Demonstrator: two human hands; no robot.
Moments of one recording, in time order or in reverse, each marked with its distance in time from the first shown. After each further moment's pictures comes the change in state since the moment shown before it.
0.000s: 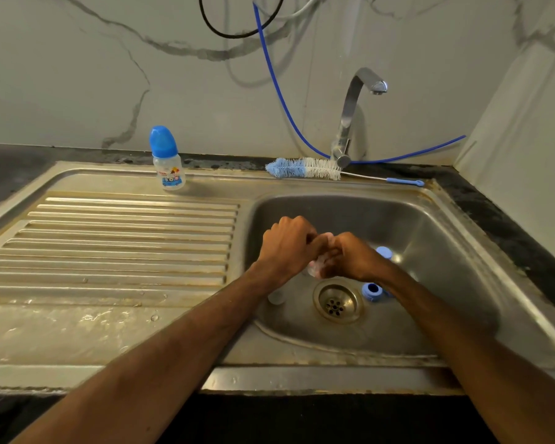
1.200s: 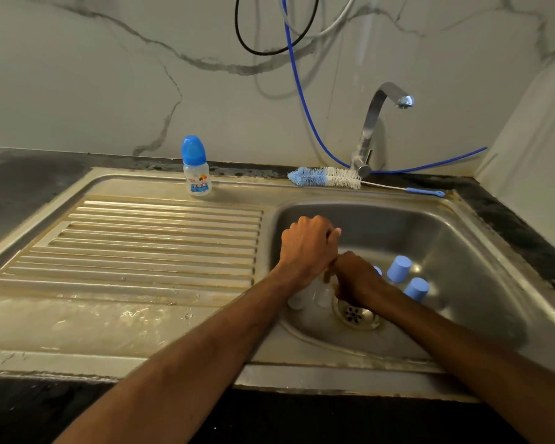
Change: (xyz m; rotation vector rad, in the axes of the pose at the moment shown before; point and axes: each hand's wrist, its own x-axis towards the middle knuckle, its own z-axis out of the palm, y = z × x) left_hand 0.002 0.001 -0.009 0.041 0.160 -0.061; right_hand 0.001 -0.021 0.048 -0.693 0.080 0.087
